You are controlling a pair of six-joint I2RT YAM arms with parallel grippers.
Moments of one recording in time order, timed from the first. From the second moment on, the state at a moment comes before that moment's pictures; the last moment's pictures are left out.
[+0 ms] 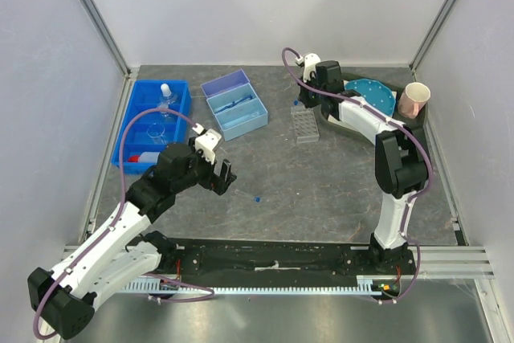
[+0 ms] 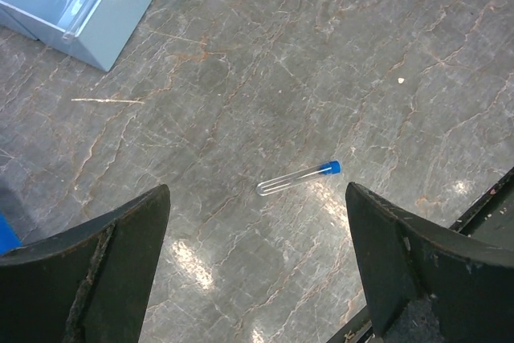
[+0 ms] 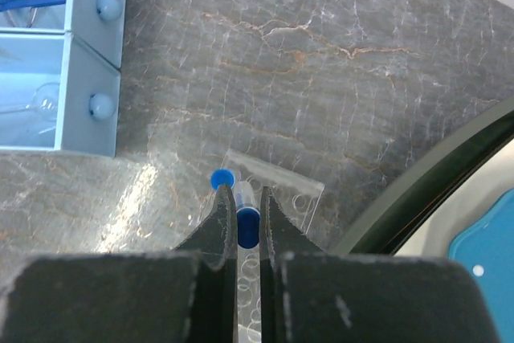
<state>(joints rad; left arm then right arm) -0.57 0.78 0.67 -0.38 0.15 -0.02 0.33 1.93 1.46 -0.11 -0.12 -0.10</state>
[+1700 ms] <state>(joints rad) -0.57 0.80 0.64 -0.36 0.21 0.01 0.32 1.71 1.46 -0.21 -0.22 -0.21</state>
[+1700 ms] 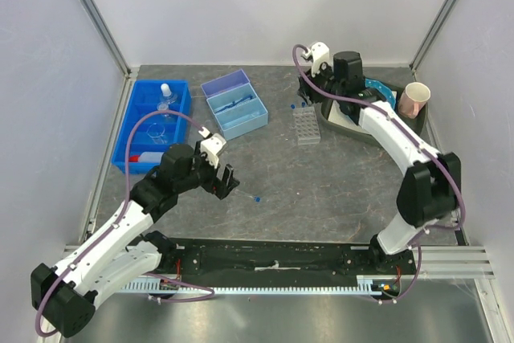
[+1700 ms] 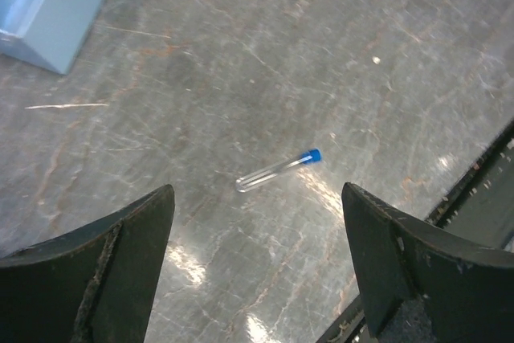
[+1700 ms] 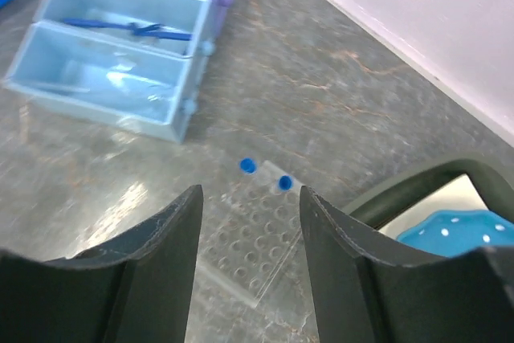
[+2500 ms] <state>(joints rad) -0.82 1.17 0.68 -0.47 0.27 0.70 0.22 1.14 0.75 -0.26 -0.98 -0.41</state>
